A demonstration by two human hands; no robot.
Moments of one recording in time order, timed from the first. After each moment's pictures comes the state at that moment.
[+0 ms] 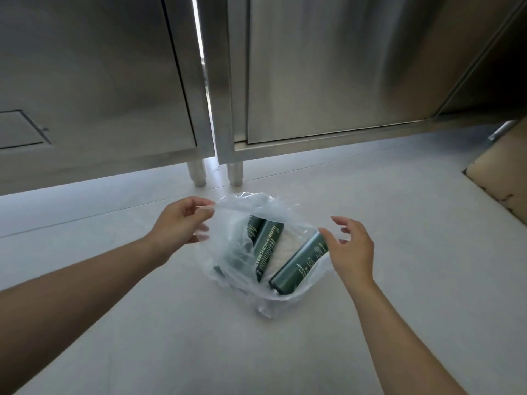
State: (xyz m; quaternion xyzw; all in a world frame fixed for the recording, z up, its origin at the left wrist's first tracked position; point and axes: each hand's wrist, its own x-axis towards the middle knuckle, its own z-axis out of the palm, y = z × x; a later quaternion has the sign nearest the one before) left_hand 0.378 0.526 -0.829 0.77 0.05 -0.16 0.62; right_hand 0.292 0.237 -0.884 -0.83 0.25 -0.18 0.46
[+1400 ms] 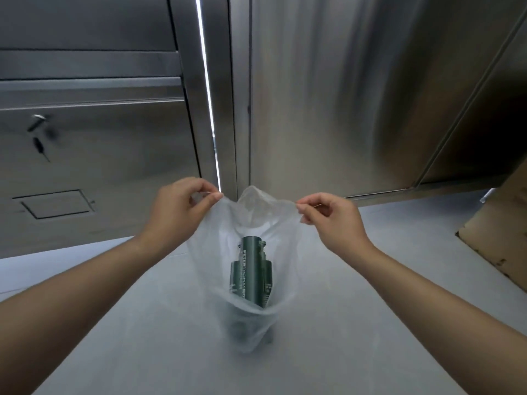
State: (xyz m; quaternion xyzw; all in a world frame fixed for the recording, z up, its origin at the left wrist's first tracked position) left_hand 0.400 0.506 -0.673 0.88 -0.21 0.23 0.36; right_hand 0.355 0.243 -0.689 -0.80 -0.02 -0.17 0.58
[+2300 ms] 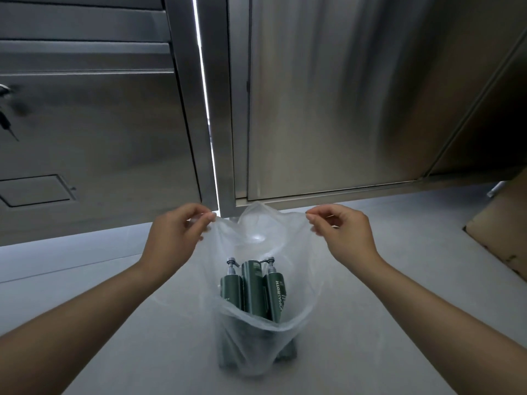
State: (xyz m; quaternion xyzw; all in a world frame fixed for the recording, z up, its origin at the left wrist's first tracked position) left_hand 0.397 0.506 -0.753 0.87 -0.11 0.13 0.47; right_hand 0.358 0.227 -0.740 -0.83 0.03 -0.18 0.53
